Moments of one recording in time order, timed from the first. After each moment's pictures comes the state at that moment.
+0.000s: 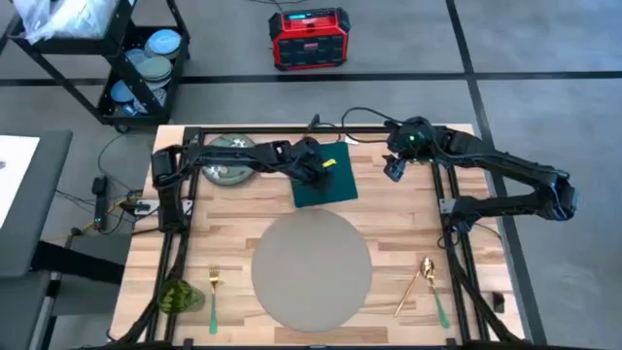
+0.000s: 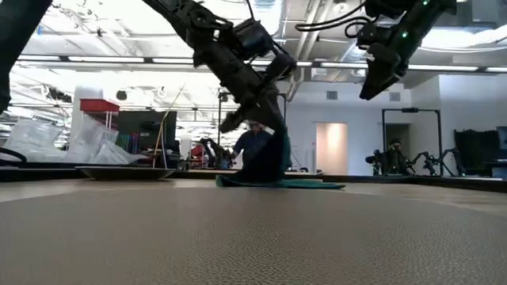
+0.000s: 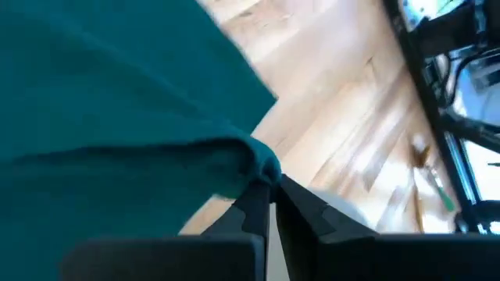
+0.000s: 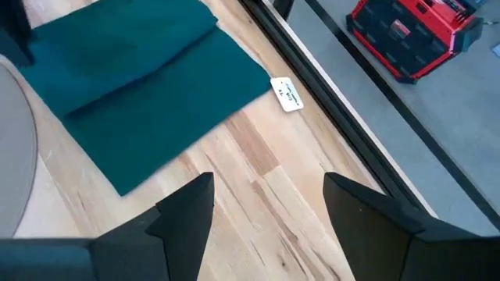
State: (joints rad) left arm 0.29 1.90 1.37 -0.31 0.22 -0.78; right arm -0.51 1.07 0.95 -0.74 0.21 -0.06
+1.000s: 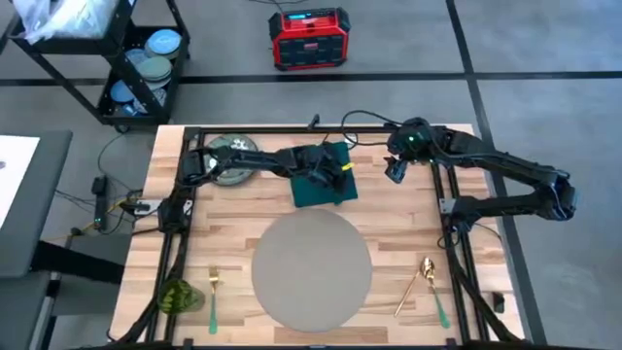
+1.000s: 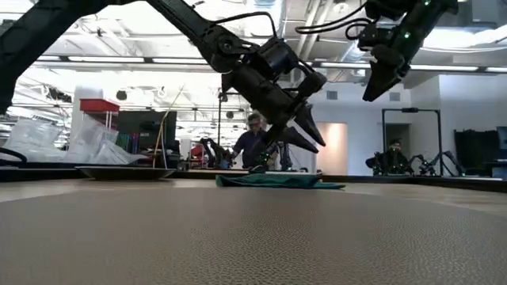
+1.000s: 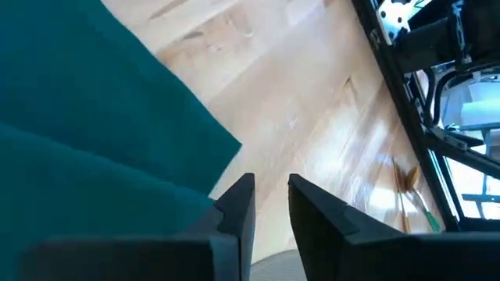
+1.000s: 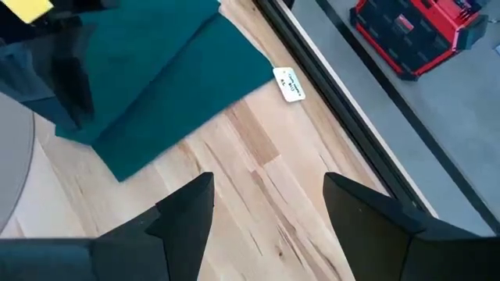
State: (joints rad) left arm 0.28 2.11 1.53 -0.17 0.25 -0.78; right arm -0.51 1.07 0.95 -0.76 0.19 -0.09
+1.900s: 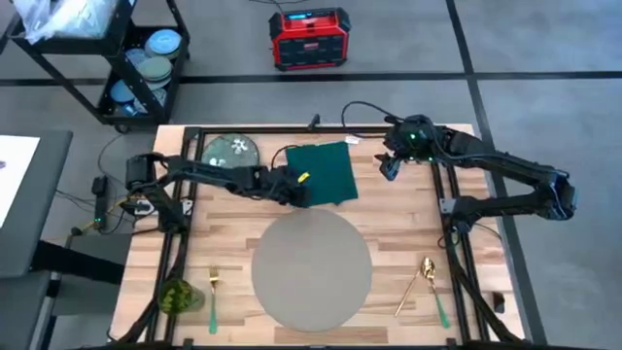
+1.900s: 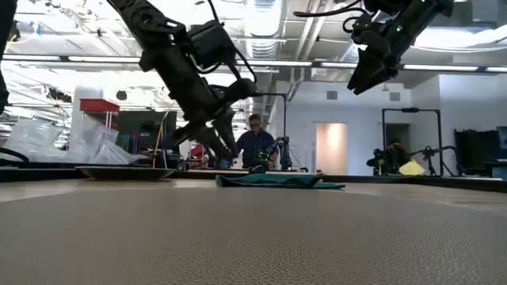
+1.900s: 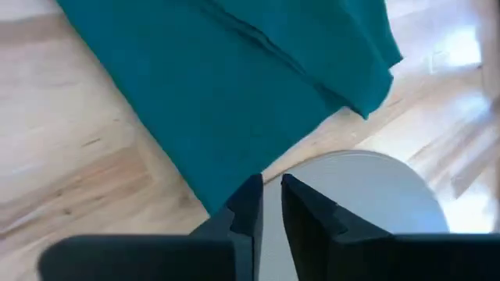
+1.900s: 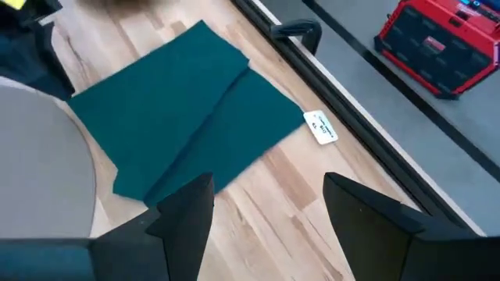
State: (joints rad) left arm 0.18 1.67 0.94 -0.19 -0.08 -1.05; right arm -0.51 1.07 0.95 -0.63 0.11 0.03
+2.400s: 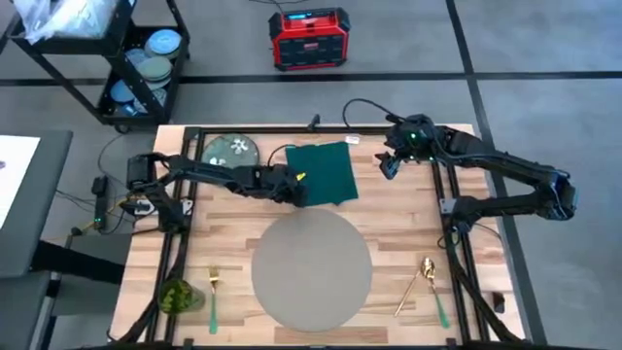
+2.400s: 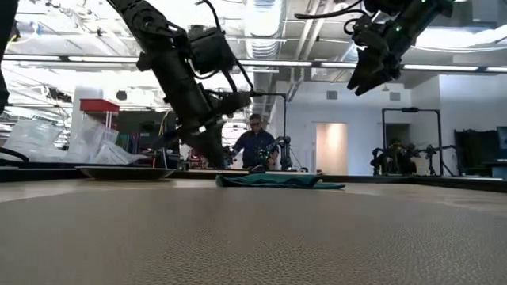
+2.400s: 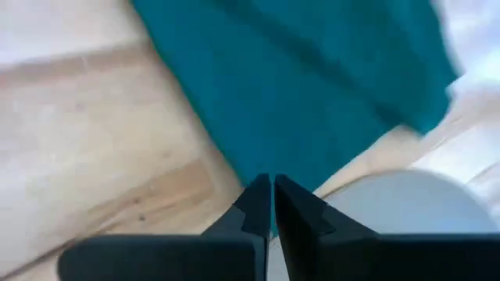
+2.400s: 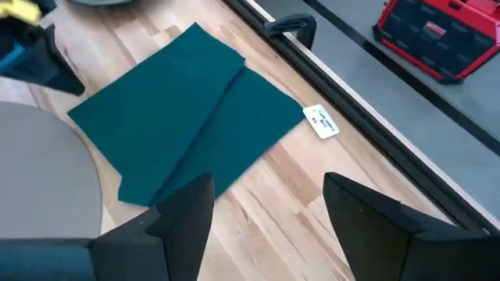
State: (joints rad) left arm 0.20 1.66 0.95 -0.27 -0.15 -1.07; right arm -0.50 1.07 0.95 -0.64 0.11 0.08
